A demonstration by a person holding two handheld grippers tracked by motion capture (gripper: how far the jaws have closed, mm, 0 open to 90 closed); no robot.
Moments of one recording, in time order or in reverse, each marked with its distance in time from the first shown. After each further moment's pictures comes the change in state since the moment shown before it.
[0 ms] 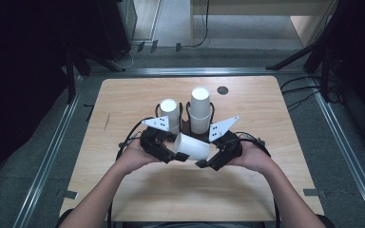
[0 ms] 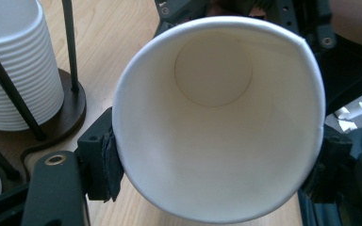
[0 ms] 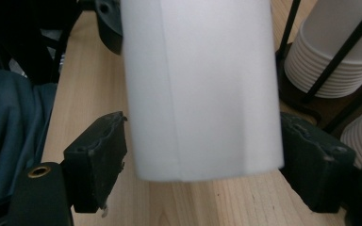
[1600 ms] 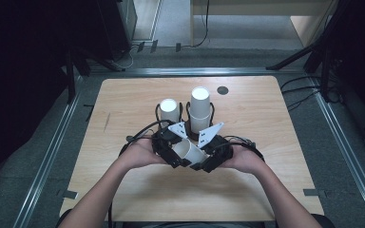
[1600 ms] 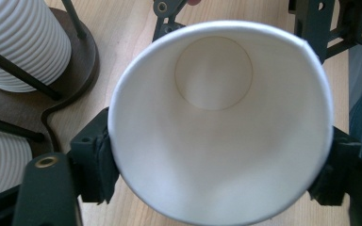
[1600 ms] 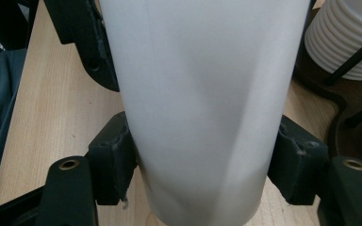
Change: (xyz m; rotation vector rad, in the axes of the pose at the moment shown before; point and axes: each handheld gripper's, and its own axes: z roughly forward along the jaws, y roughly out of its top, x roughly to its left) left arm -0.008 0.018 0.032 0.335 0.129 0.102; right arm 0.000 -0.002 0.033 0.115 -0.017 -0.050
